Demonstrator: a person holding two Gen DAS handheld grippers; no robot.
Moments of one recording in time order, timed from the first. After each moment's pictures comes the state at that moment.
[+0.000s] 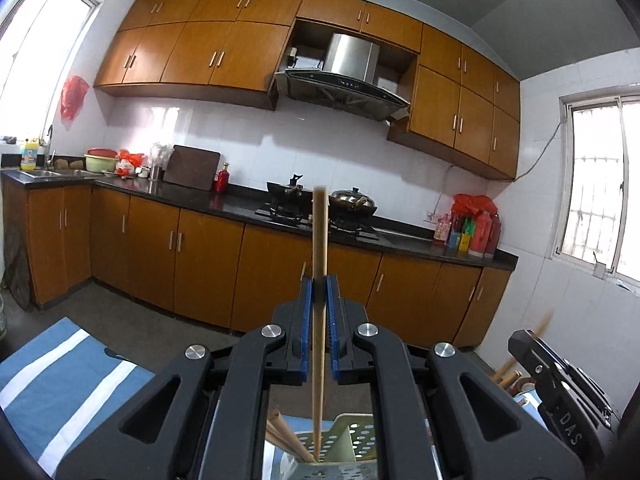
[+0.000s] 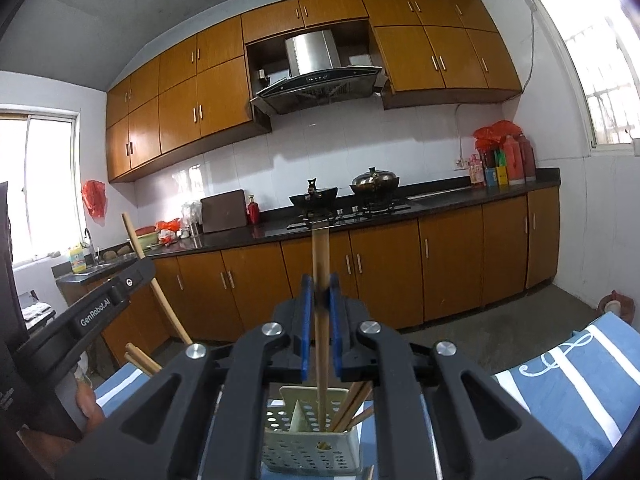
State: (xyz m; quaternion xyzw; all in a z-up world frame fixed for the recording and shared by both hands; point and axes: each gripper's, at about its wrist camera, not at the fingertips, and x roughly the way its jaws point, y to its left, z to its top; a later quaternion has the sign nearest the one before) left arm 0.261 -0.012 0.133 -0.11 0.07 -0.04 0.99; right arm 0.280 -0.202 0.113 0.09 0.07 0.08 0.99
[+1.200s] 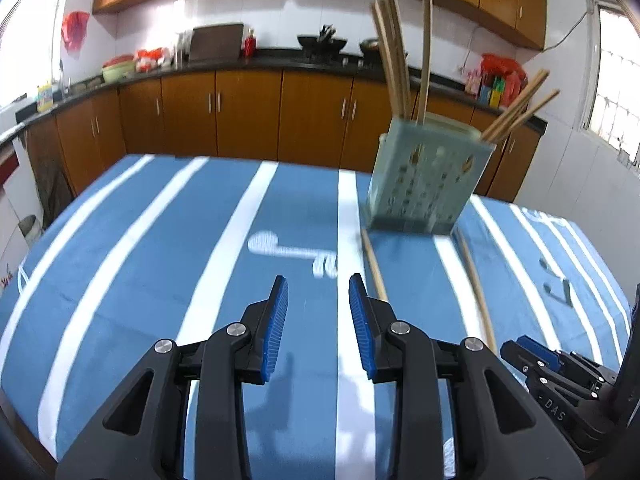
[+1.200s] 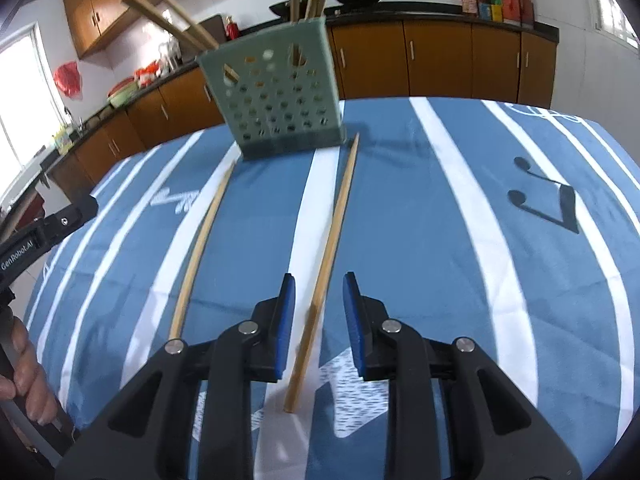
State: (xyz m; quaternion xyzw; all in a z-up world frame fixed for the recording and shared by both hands) left arm 0.150 0.028 -0.030 -0.05 0.33 0.00 0.94; right arm 0.166 -0.177 -0.100 0.08 0.40 0.08 0.91
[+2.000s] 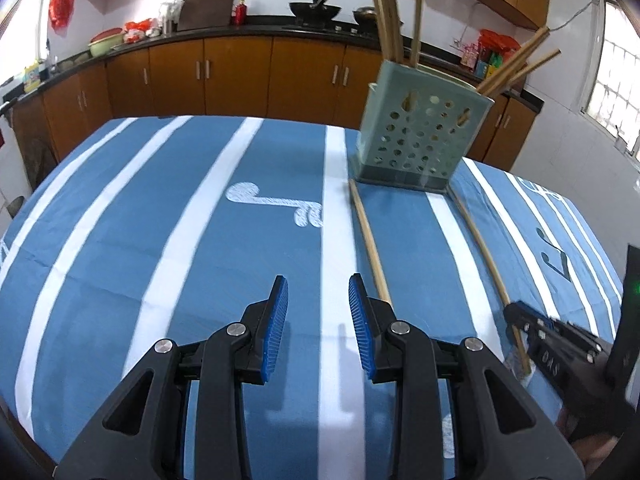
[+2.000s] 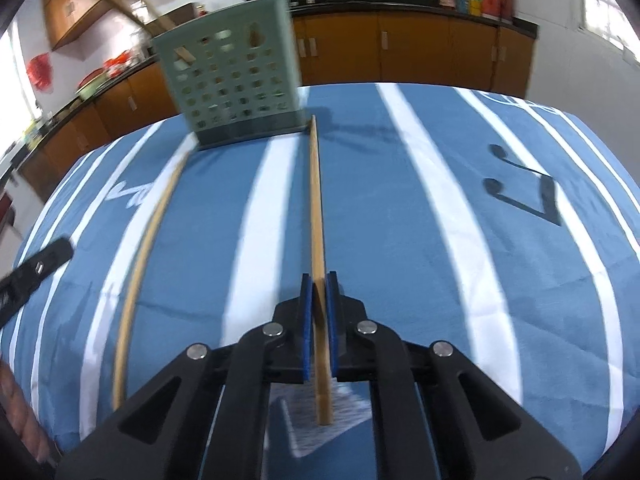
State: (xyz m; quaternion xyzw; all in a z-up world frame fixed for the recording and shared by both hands) left arm 0.146 0.015 -0.057 -0.06 0.38 -0.03 0.92; right arm 0.185 -0.199 -0.108 0.07 0.42 0.01 0.91
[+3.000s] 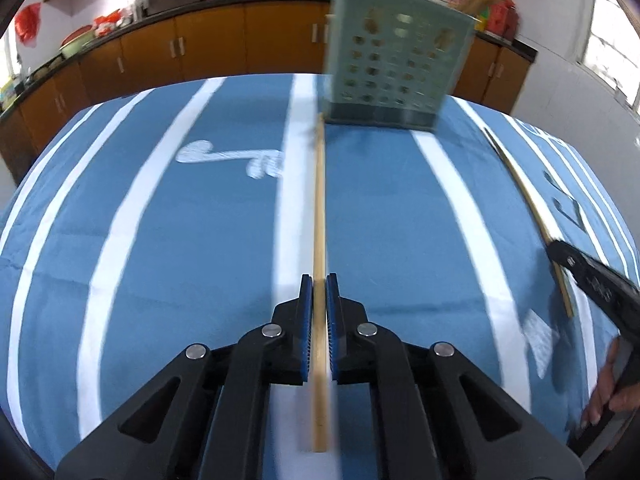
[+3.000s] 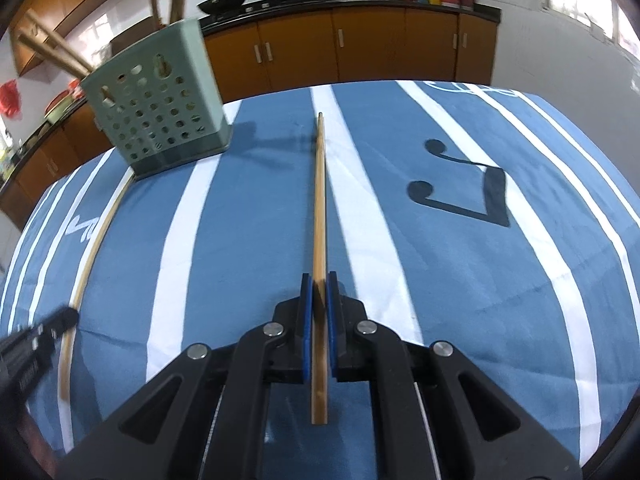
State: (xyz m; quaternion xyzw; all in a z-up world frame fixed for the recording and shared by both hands) left arm 0.170 -0.013 -0.087 -0.01 0.44 -0.03 0.90; right arm 0.195 -0.244 -0.107 0.08 0.42 -0.04 0.90
